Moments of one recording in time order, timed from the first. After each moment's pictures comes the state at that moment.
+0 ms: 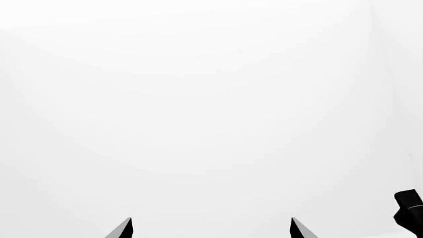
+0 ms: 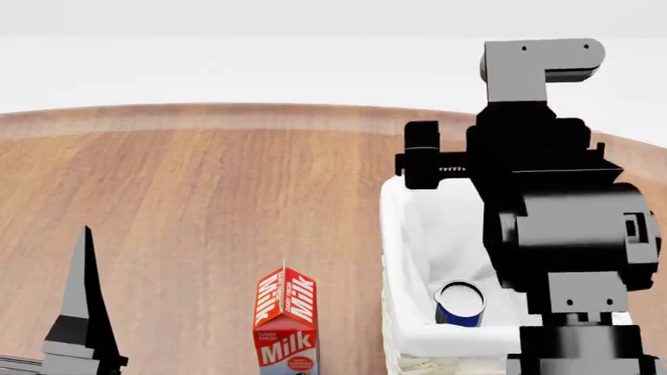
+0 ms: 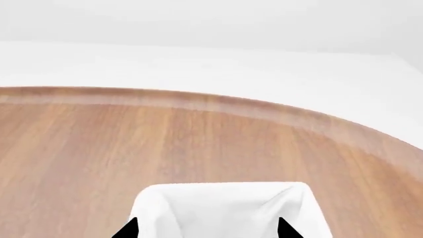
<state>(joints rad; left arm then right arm) -0.10 -0.48 0.31 0.73 -0.22 -0.21 -0.43 1.21 0.19 -0.16 0.55 0.24 1.03 0.03</state>
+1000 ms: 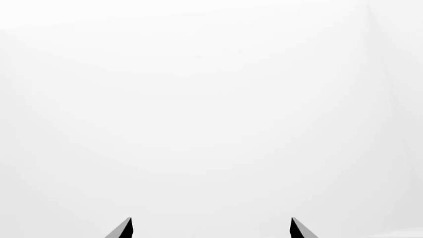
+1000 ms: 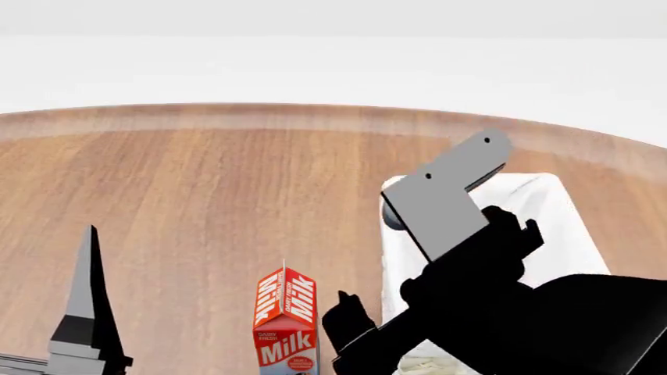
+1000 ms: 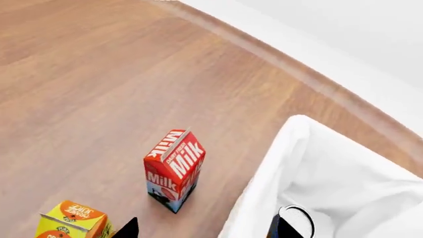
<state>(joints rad) -0.11 -0.49 0.32 0.74 -0.22 -0.23 -0.44 0.98 0.56 -0.31 -0.38 1.09 1.54 0.16</state>
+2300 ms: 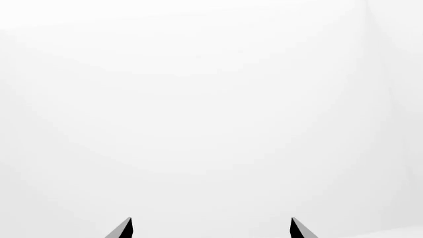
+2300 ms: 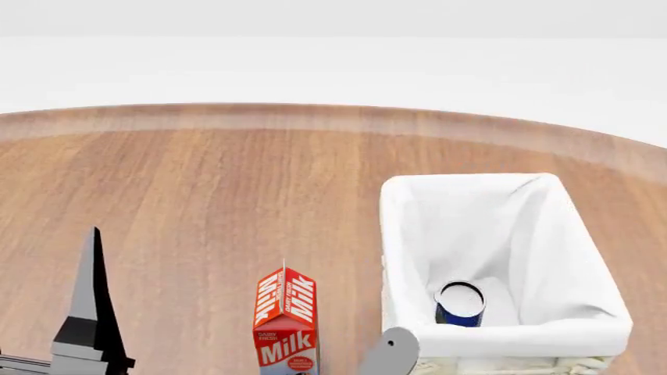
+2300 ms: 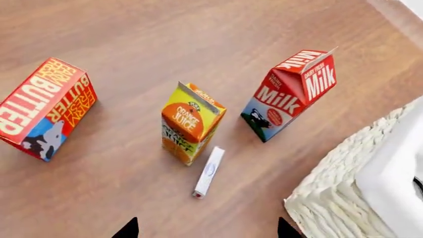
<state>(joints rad) -0.12 -0.49 0.34 0.74 -0.22 -0.22 -0.45 0.76 0.76 -0.52 -0.73 1.40 1.44 0.30</state>
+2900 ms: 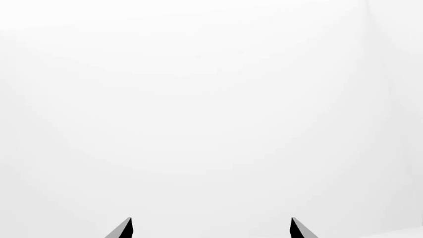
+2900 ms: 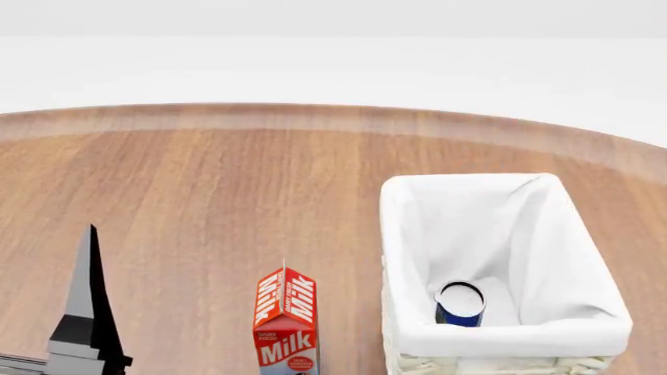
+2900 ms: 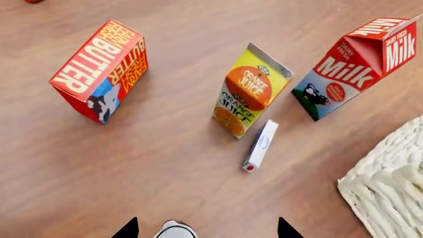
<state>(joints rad) -0.12 -0.50 0.33 0.75 -0.22 -0.23 -0.46 0.62 0.82 -0.59 -0.87 1.53 1.39 0.45</state>
